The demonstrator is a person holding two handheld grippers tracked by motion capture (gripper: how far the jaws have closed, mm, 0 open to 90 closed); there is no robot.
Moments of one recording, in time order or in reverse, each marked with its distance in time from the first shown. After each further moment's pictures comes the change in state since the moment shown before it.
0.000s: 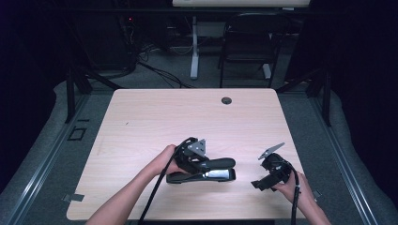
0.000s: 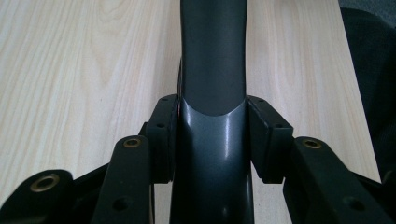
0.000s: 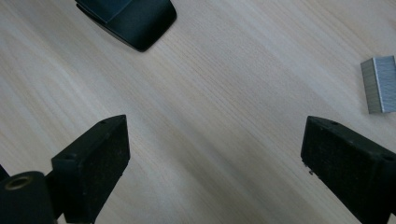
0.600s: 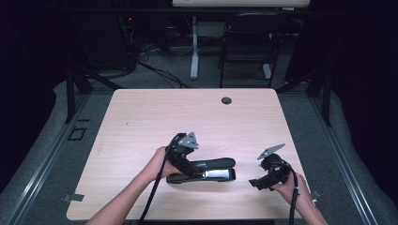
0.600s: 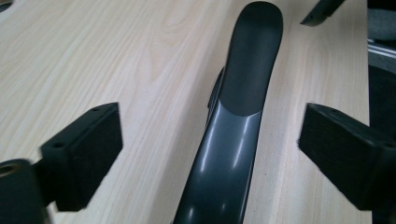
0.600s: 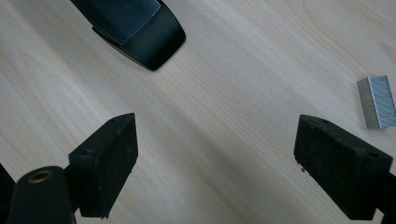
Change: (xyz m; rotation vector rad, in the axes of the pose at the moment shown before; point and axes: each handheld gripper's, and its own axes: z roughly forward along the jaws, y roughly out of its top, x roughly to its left) left arm -0.014 -0.006 -0.032 -0.109 0.180 -0.227; right arm 0.009 0.002 -0.005 -0.056 -0.026 -0.005
